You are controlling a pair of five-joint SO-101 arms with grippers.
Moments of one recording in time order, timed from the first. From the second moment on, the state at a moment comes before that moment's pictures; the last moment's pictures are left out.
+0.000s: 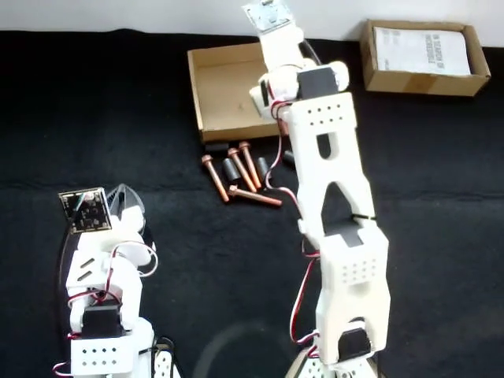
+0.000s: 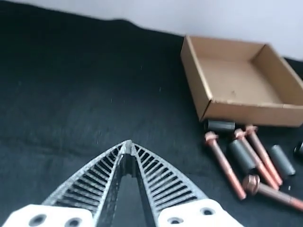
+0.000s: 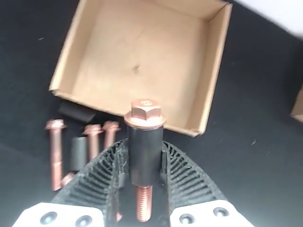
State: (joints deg) left arm -9.5 -103.0 96.1 35.3 9.7; right arm -19.3 33.5 -57.8 83.6 14.4
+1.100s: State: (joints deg) left arm -8.8 -103.0 96.1 38.6 9.7; right arm -17.1 56.2 -58.0 50.1 20.8
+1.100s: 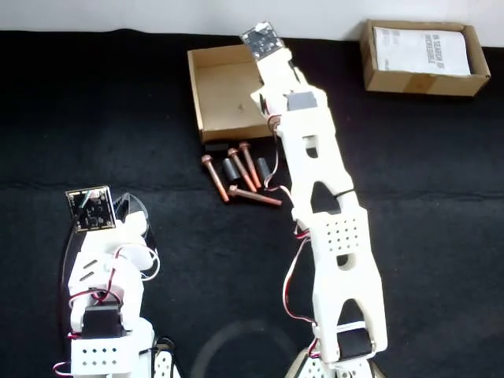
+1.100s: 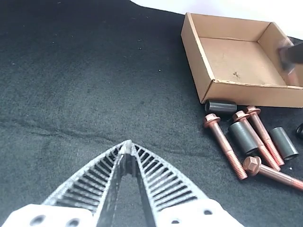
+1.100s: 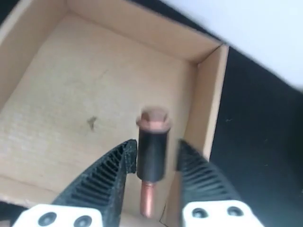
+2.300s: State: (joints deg) left arm -8.7 -103.0 96.1 38.6 9.7; right arm -17.4 40.5 -58.2 99.6 29.4
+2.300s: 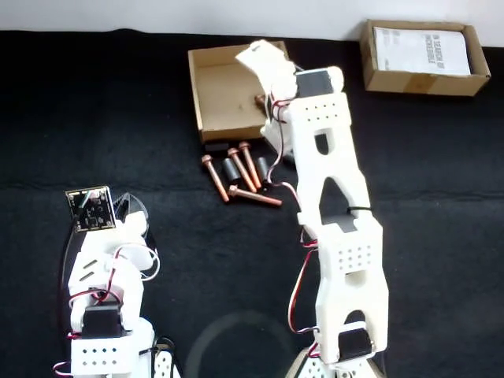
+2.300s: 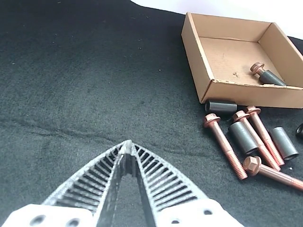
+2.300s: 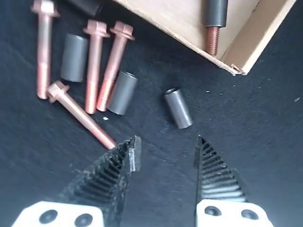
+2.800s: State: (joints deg) left arm -8.7 -103.0 96.1 38.6 9.7; right arm -15.8 52.7 -58.7 100.0 50.6
